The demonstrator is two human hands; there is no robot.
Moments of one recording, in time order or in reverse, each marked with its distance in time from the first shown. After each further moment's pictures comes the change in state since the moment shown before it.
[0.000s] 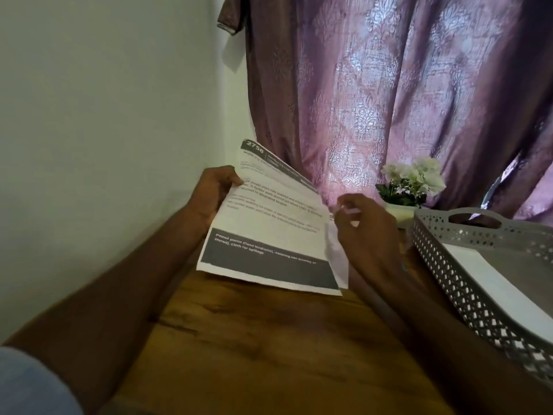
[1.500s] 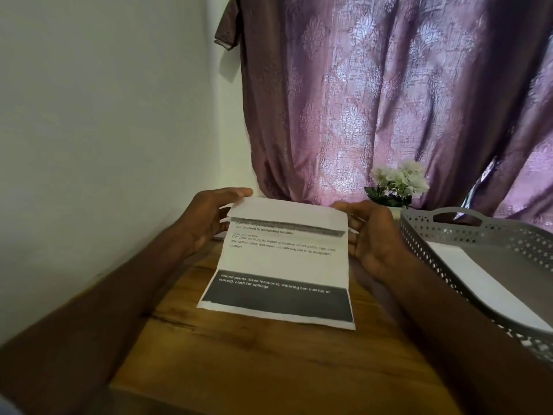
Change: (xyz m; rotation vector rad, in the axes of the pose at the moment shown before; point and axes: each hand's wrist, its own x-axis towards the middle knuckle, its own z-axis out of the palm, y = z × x) left_hand -0.013 -0.019 -0.015 0.362 0.043 0.183; right_hand 0.007 -0.004 -0.026 1.135 -0.245 0.768
